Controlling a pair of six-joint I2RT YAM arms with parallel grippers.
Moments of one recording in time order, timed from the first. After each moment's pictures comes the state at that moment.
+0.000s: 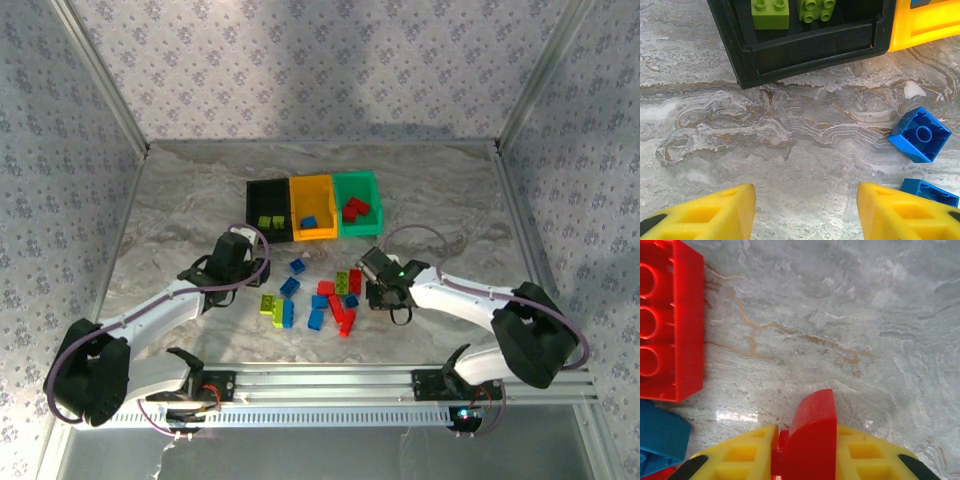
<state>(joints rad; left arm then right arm) -0.53 1.17 0.55 -0.21 -0.12 -0.31 0.76 1.37 0.71 -0.61 0.17 0.71</state>
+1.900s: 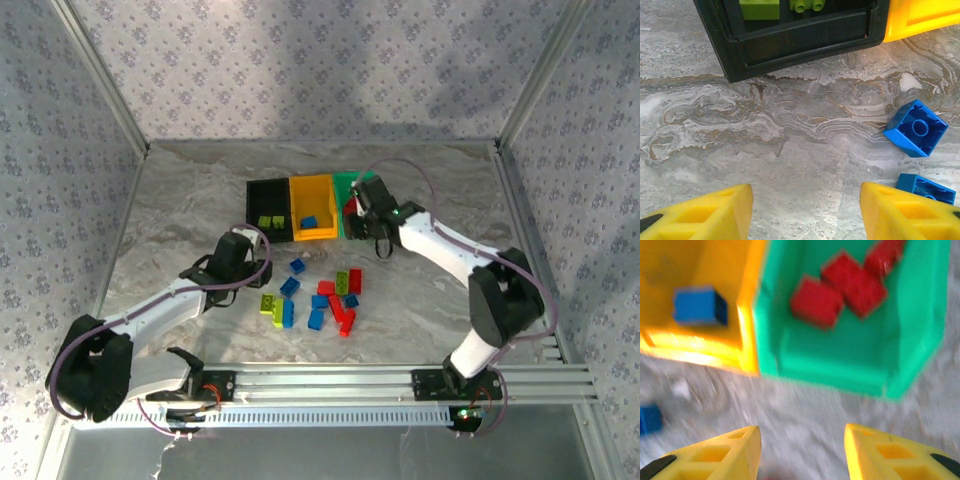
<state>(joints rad) -0.53 1.20 0.55 -0.21 -0.08 -0.31 0.56 1.55 1.07 -0.47 0.09 0.26</state>
